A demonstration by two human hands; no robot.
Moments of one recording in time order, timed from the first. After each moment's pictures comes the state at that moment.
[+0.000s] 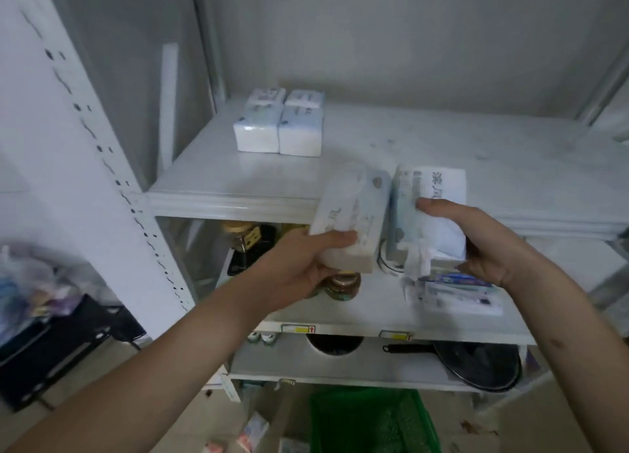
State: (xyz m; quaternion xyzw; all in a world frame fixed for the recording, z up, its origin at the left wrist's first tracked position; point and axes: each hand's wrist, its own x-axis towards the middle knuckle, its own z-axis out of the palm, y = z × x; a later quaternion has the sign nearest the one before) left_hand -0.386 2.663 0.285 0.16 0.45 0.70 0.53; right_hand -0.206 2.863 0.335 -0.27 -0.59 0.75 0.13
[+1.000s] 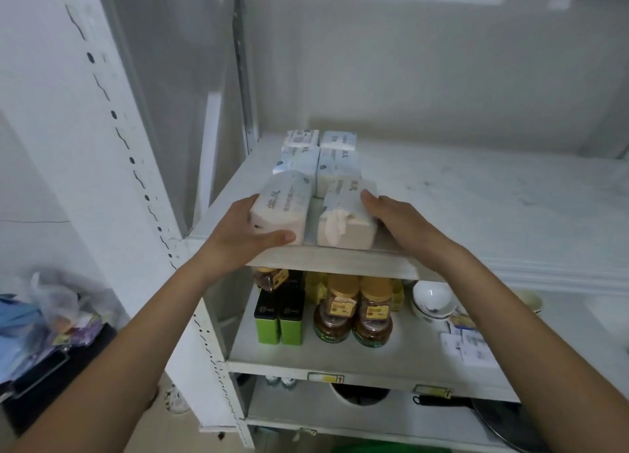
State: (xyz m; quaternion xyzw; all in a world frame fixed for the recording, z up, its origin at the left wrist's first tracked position) left_hand -0.559 2.604 0.323 0.37 0.76 0.51 0.13; right_hand -0.378 2.845 0.345 -0.22 -0.83 0.51 0.10
